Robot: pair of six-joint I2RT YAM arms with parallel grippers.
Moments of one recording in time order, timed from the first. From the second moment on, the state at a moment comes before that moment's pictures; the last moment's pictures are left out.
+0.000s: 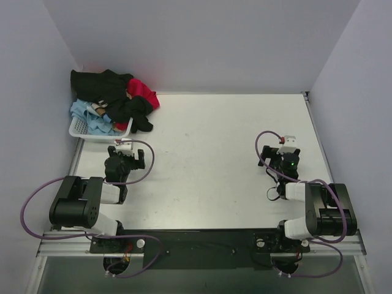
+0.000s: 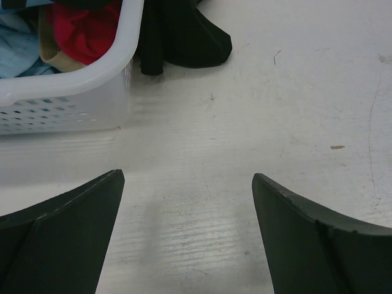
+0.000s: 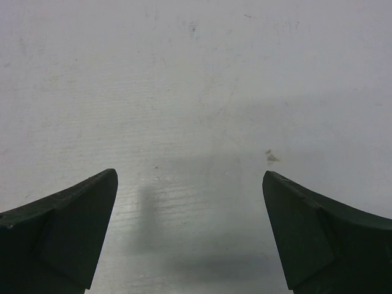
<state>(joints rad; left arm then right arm) -0.07 1.50 0.23 1.07 0.03 0.03 -0.03 1.40 0.24 0.79 0.04 0.05</state>
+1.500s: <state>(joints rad) 0.12 2.00 1.72 -0.50 0.07 -0.06 0.49 1.02 0.86 -0.36 0.03 0.11</state>
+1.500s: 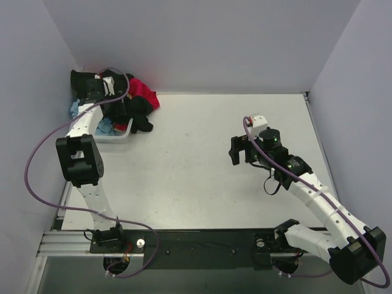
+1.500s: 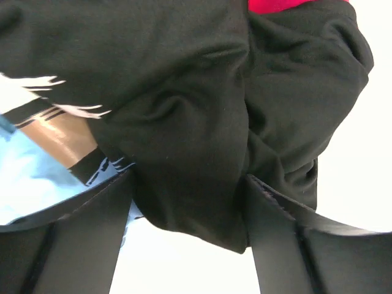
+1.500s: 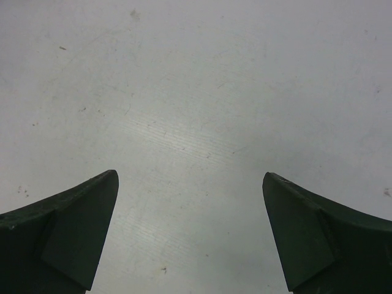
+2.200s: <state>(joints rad) 0.11 1.75 1.80 -0.49 0.11 0.06 0.55 1.00 0.84 -0.41 0.07 0.09</state>
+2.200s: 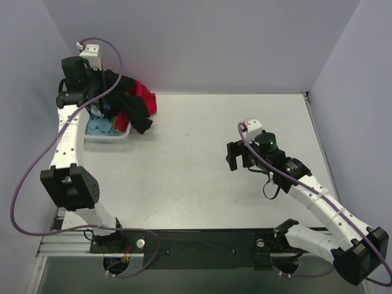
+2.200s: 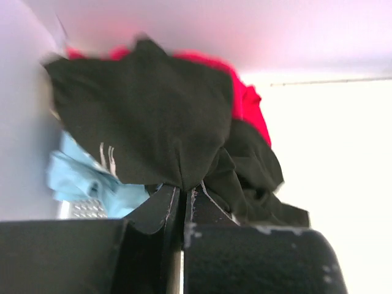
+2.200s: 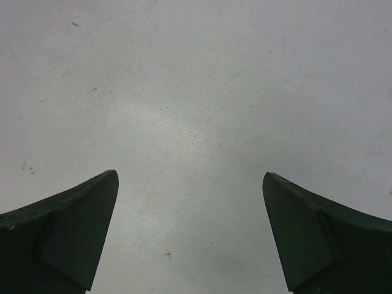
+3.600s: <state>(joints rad) -0.09 1.32 1.63 -0.63 0.68 0.12 0.85 1.57 1.25 0.04 -0.05 0.19</state>
